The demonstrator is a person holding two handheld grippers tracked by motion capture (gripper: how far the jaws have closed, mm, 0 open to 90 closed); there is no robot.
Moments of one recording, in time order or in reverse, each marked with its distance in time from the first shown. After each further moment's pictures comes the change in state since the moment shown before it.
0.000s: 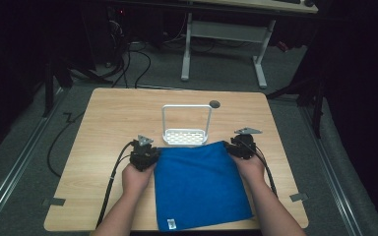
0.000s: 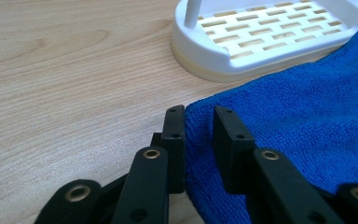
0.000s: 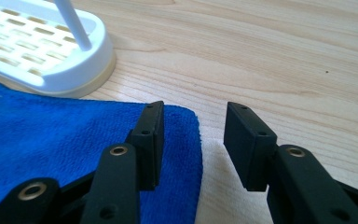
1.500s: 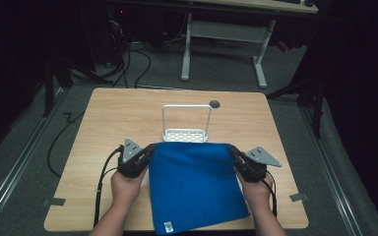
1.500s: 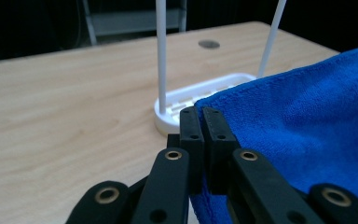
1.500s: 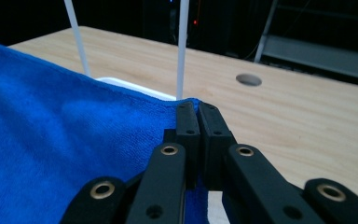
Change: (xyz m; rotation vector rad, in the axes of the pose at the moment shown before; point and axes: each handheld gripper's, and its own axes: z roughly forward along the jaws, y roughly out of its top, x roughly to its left) left arm -0.018 0.002 -0.090 -0.339 -0.013 0.135; right arm 0.055 -0.029 -0.110 -0.393 0.010 -0.091
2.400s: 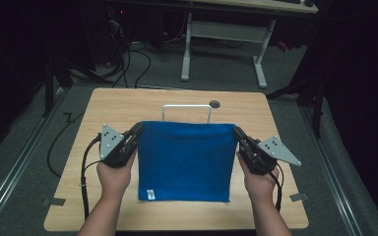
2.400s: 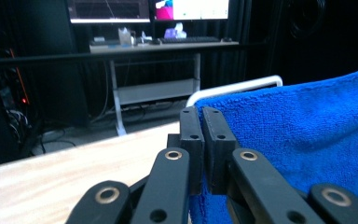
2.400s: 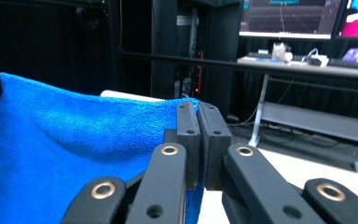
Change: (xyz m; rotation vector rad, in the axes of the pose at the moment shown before) left arm 0.008 0.065 -0.045 -0.257 0.062 0.035; right arm 0.012 0.072 -0.036 -0.271 0.017 0.023
